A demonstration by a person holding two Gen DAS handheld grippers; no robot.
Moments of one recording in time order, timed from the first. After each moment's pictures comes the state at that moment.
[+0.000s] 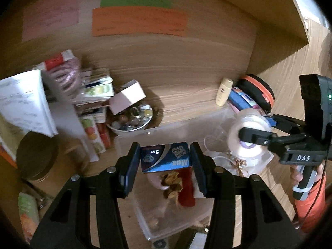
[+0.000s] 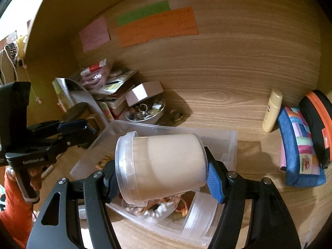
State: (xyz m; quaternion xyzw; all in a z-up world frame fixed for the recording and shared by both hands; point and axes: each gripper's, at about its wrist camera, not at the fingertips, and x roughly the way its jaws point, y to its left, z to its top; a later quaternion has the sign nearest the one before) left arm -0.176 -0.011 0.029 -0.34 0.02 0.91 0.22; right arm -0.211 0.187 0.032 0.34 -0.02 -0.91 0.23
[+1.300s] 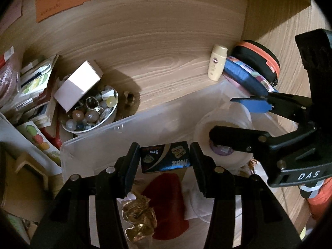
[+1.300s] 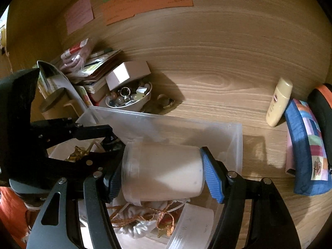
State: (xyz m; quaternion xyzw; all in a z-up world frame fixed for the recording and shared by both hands) left arm -0.214 0.052 -0.023 -0.39 0.09 0.88 0.24; right arm -0.245 0.178 -0.004 0.37 0.01 -0.90 0.21
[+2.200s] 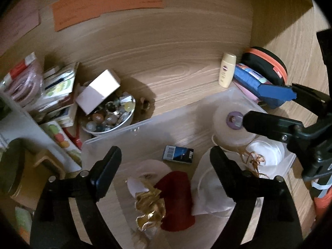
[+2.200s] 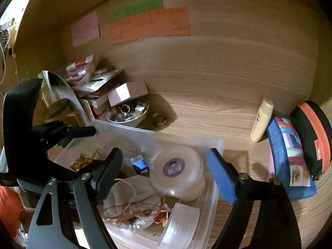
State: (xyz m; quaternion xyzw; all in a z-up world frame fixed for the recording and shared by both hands) left arm -0.206 0.041 -0.013 -0.36 0.09 0.91 0.20; right arm -0.221 0.188 0.027 0.31 0.02 -0.93 0.19
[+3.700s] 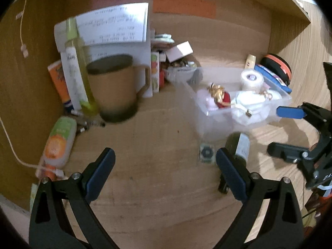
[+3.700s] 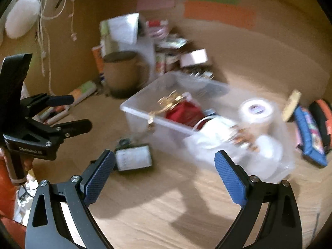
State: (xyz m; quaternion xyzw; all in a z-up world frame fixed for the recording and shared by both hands) left arm -0.061 -0.104 -0.040 -0.34 0.03 0.94 0.10; right arm -0.093 0.089 -0.020 0.34 0.10 -0.90 0.27
